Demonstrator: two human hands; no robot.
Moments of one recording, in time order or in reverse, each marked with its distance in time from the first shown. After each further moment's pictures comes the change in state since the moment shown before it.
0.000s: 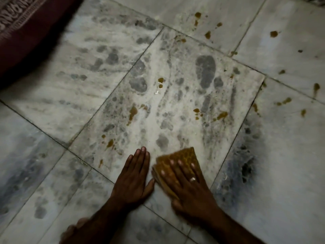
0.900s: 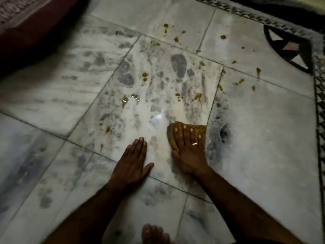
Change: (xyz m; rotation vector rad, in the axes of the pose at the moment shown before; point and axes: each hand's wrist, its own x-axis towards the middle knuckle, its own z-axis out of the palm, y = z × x) left_hand -0.034 -0.011 0.006 0.046 0.098 0.181; right_hand 0.007 -0.021 -0.016 0.151 -0.200 0.598
